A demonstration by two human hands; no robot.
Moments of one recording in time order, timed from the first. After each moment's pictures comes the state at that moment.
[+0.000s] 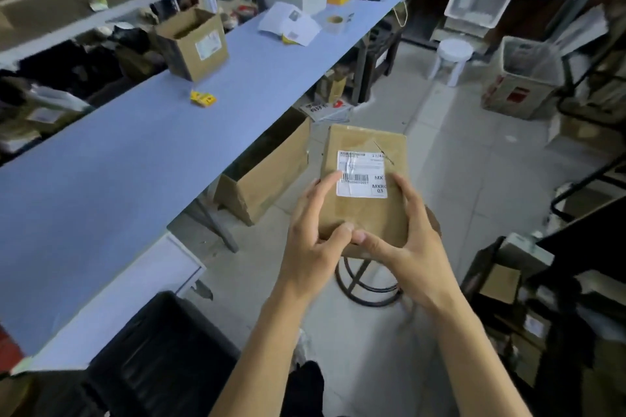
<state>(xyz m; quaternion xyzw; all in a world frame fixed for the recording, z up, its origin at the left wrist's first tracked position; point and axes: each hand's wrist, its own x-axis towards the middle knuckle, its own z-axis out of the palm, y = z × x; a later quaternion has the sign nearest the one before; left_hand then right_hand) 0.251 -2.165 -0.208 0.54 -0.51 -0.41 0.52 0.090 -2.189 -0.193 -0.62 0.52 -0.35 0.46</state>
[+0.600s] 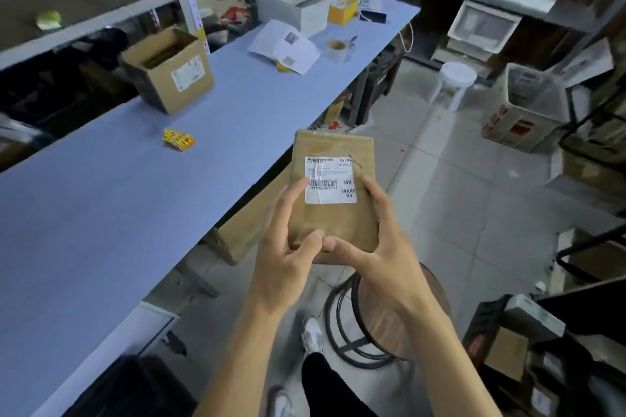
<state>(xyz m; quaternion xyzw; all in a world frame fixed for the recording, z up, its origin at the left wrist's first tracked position) 0.332 -2.388 -0.203 0.55 -0.46 -0.40 0.57 0.180 -2.424 -0.186 -0.64 0.50 -0.33 0.48</state>
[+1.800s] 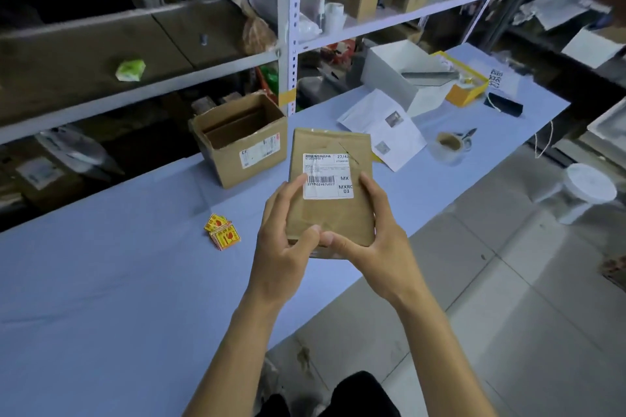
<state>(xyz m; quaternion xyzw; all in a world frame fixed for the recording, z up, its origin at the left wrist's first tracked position) 0.566 -2.731 -0.200 0.62 -0.34 -0.30 0.64 0.437 -2.821 -0.178 -0.73 0.39 -0.22 0.51</state>
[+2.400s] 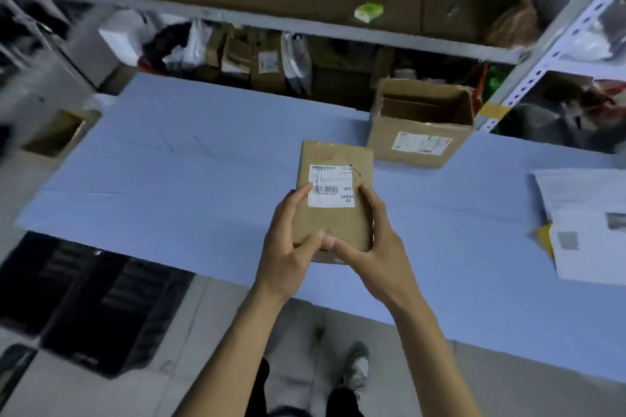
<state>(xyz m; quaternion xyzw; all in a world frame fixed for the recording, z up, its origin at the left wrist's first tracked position) 0.533 -2.681 -0.258 0.76 0.00 -0.08 0.64 0.511 -2.840 -0.250 -0.79 0.10 0.06 0.60</state>
